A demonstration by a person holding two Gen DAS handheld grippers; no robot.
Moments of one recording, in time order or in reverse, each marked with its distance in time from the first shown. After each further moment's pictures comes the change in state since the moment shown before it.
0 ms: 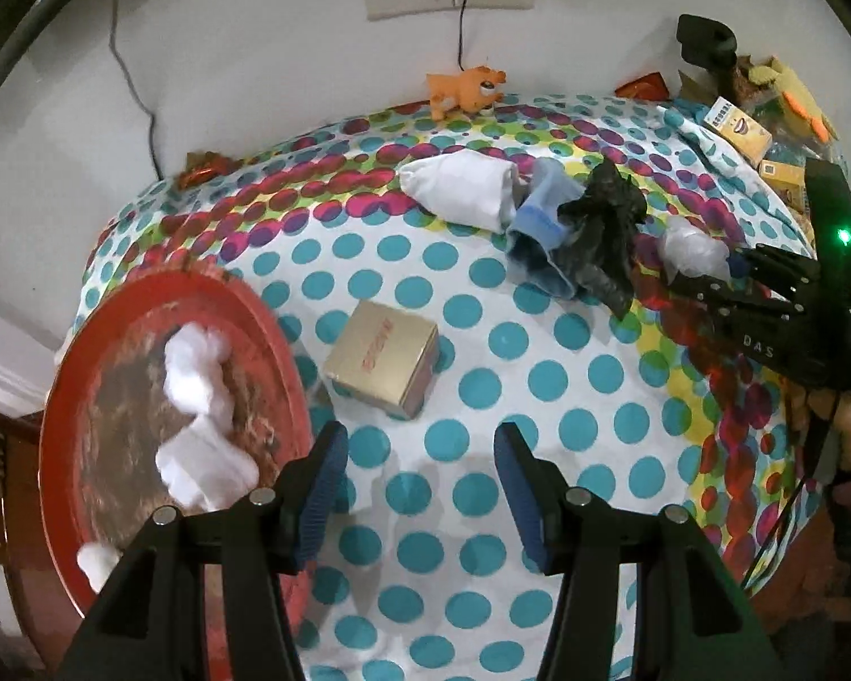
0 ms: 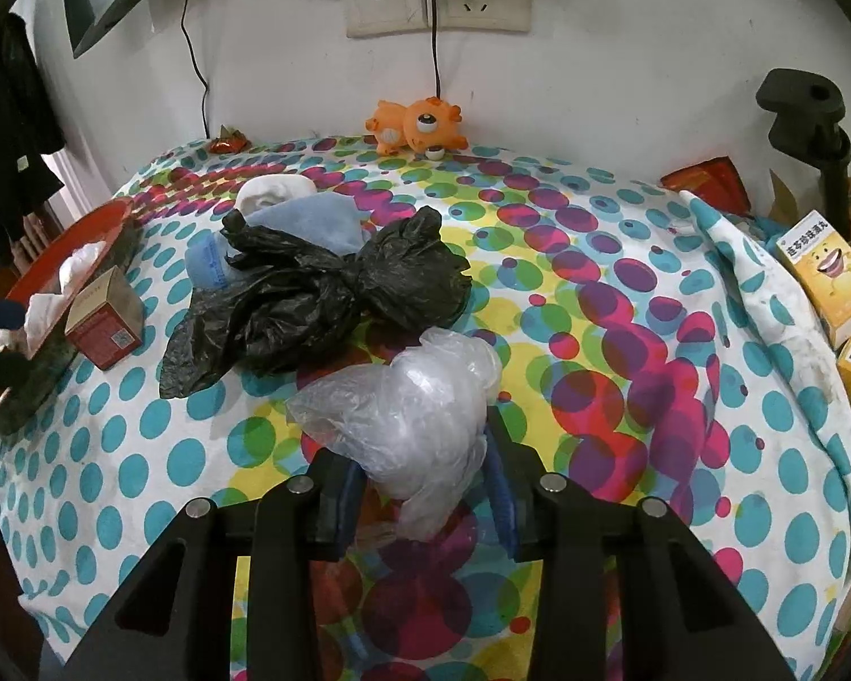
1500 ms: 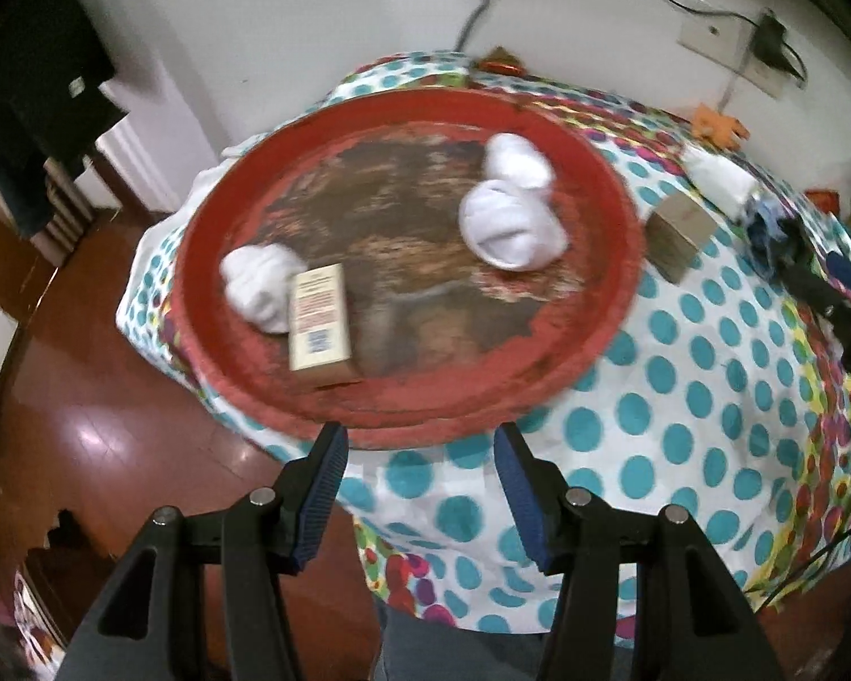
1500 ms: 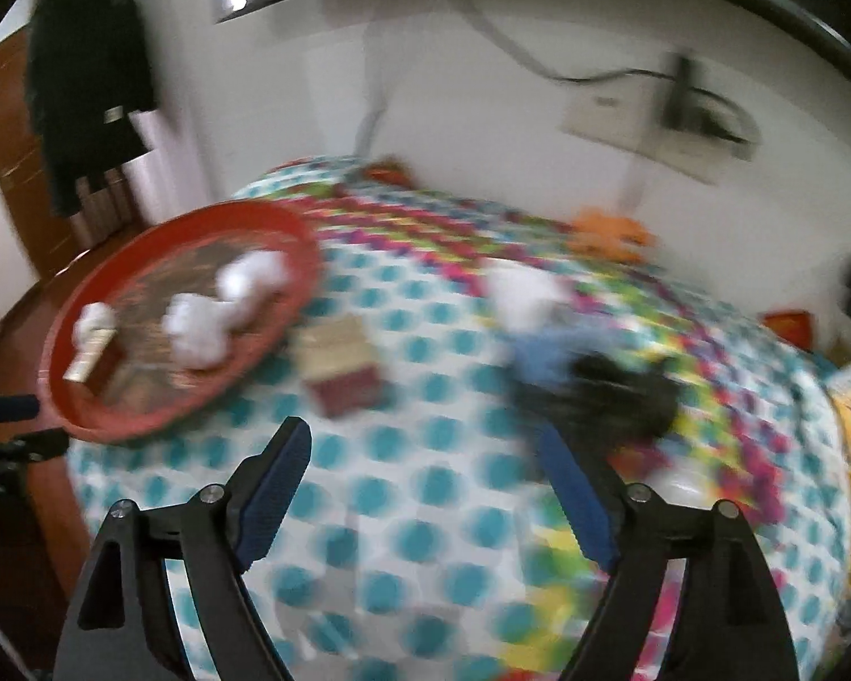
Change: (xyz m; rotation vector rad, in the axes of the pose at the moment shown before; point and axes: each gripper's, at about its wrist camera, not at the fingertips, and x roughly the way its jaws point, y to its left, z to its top) left arm -0.048 0.094 -0.155 -0.509 0.009 0.235; right arm -0.058 0.127 0.023 -0.159 -0.094 0.032
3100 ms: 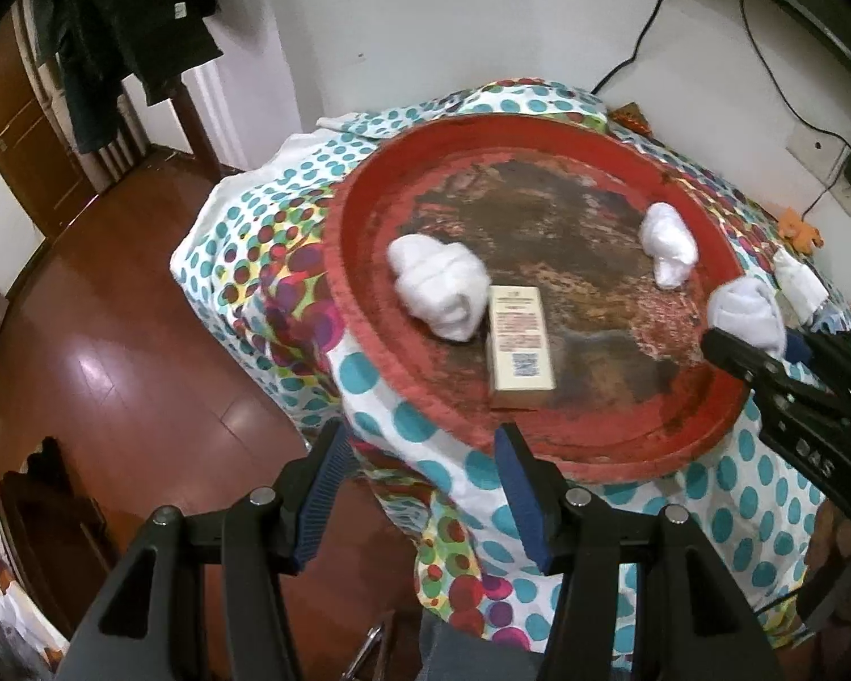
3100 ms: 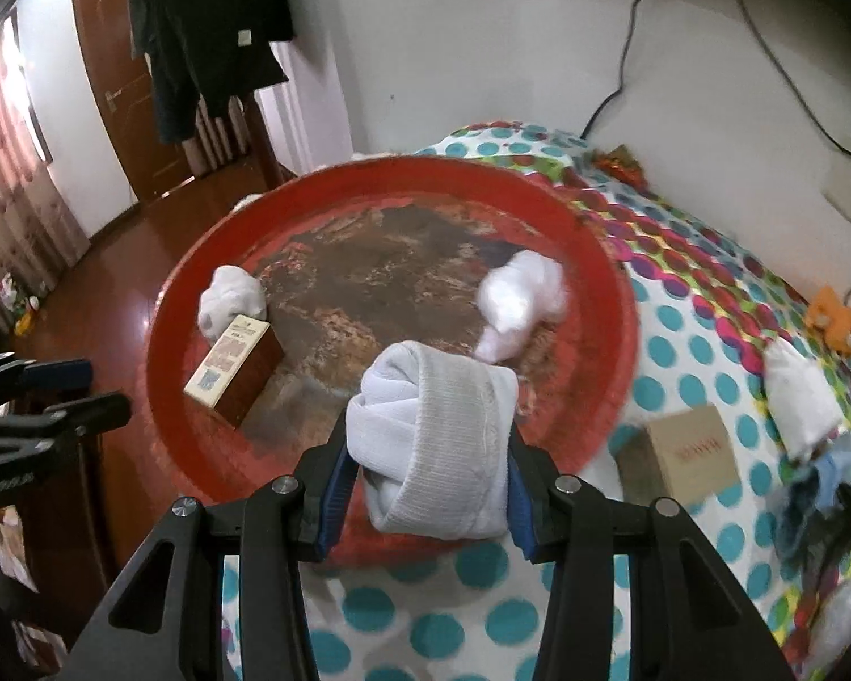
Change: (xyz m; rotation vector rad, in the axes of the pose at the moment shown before) left arm 0.002 0.109 -0.011 -0.259 -0.023 0.042; right arm 0.070 0.186 0.040 -0.234 0.119 0.302
